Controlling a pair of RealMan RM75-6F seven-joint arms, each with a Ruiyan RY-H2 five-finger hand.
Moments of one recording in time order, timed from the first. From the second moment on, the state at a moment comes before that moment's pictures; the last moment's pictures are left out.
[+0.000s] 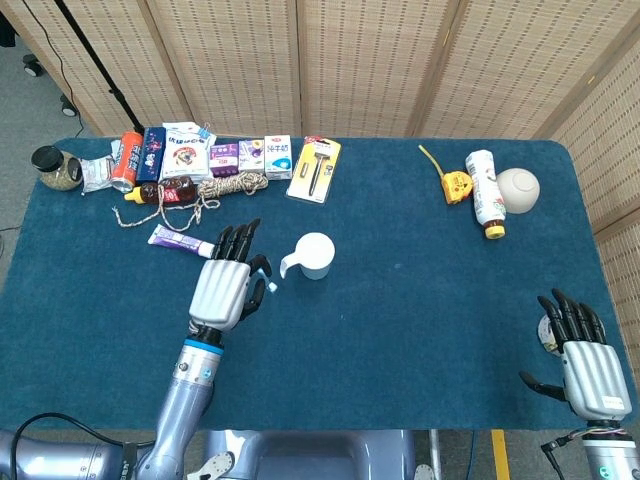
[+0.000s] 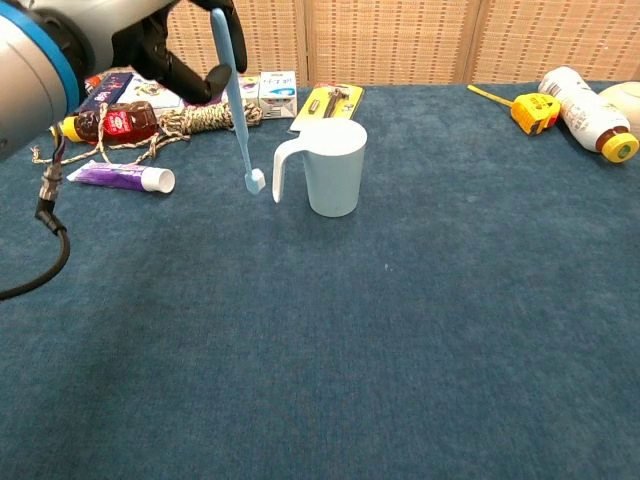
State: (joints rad) left arm -0.64 -1.73 -0.38 -1.99 1.02 1.40 0.90; right arm 0.03 -1.03 0.05 -1.90 -1.49 1.49 -0.13
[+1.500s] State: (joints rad) left arm -0.99 -1.86 -0.54 -1.71 0.75 1.39 0.88; right arm 0.09 -1.04 0.10 -1.87 -1.34 1.40 -0.12
